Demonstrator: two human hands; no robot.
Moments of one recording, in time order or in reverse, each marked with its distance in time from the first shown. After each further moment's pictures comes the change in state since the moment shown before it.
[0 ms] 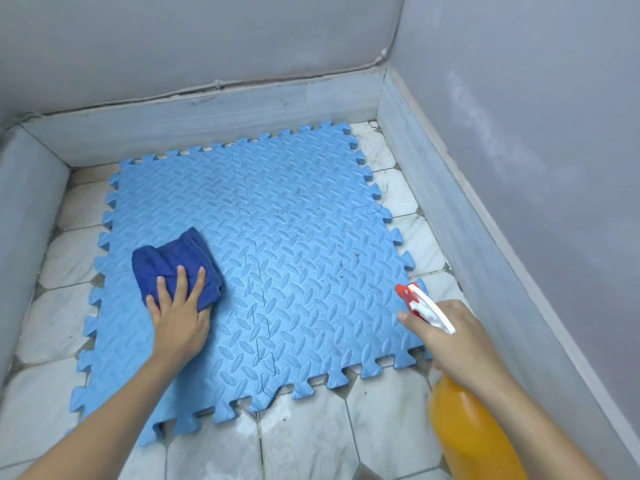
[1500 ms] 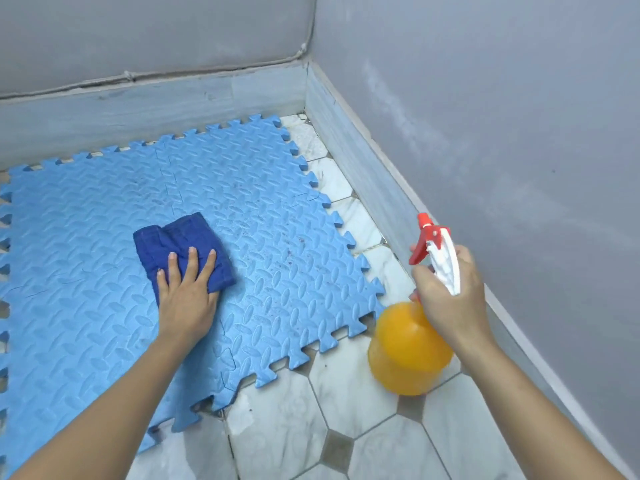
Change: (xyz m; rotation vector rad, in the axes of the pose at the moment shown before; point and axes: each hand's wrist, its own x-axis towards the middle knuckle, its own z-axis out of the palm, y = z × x) left_hand 0.012 0.083 0.004 -0.009 0.021 0.322; right_hand -0.038 -0.005 -0.037 0.291 0.471 -0.046
